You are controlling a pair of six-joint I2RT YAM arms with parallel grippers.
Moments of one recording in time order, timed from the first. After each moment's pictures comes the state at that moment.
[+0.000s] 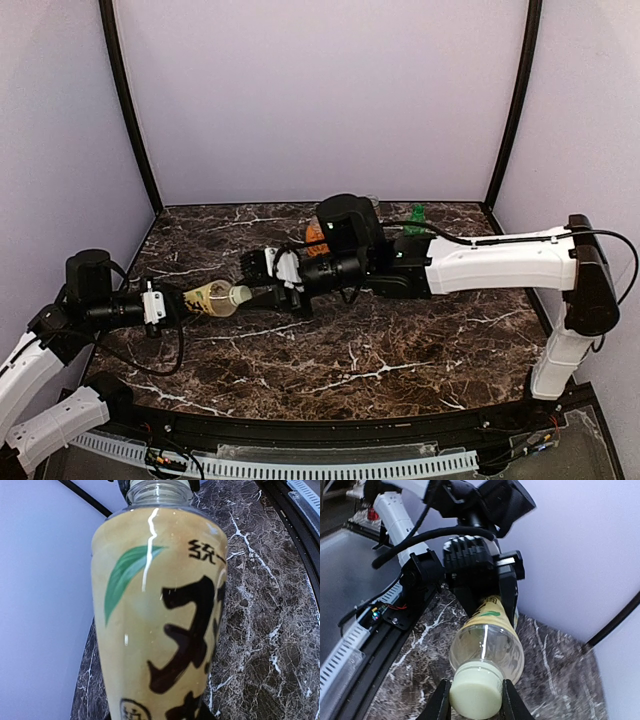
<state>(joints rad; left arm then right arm) -0.36 0.51 0.50 -0.46 0.55 1.03 1.14 1.76 1.39 0.06 -0.53 -0.54</state>
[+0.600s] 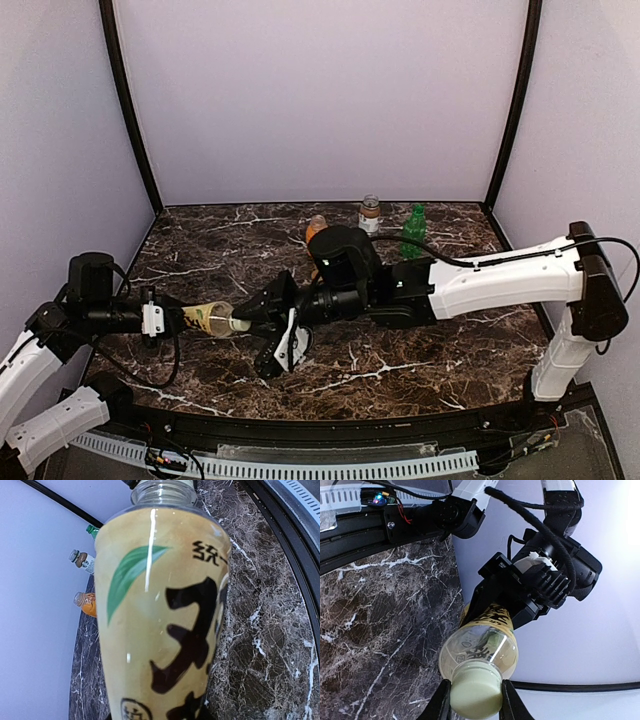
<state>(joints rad) -0.35 0.51 0.53 -0.61 0.63 1.17 1.26 1.72 1.29 0.09 -0.31 -1.52</state>
